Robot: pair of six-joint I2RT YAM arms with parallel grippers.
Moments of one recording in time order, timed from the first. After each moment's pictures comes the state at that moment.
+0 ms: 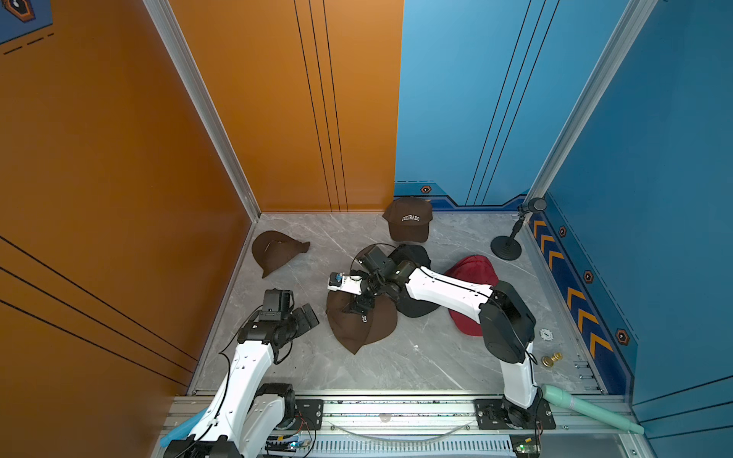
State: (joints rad) left arm -0.03 0.88 0.52 -0.68 0.06 -0.61; right arm 0.88 1.97 1.58 -0.42 -0.40 -0.57
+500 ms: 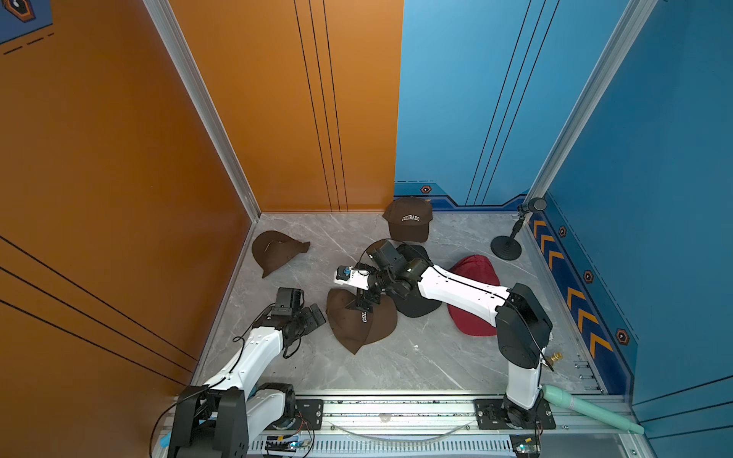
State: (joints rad) left arm -0.07 1.11 0.47 -0.44 0.06 -0.64; right arm 0.86 1.91 1.53 -0.38 -0.43 -0.57
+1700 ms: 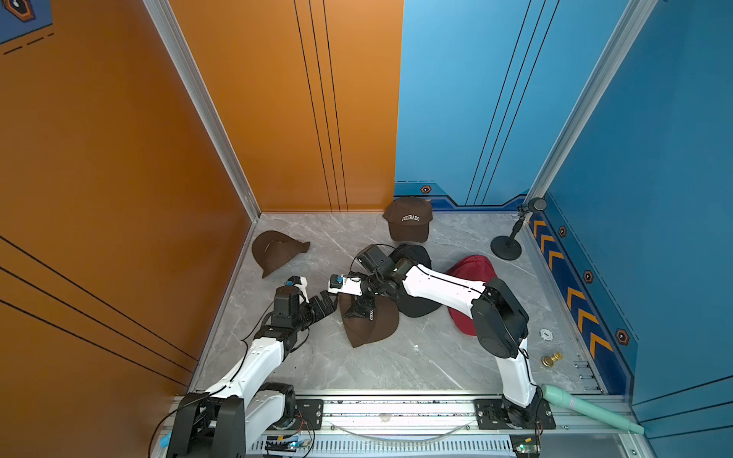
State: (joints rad) left arm -0.09 1.03 0.36 0.02 0.35 -0.69; right arm 0.87 2.07 1.63 -0.47 -0.49 -0.62
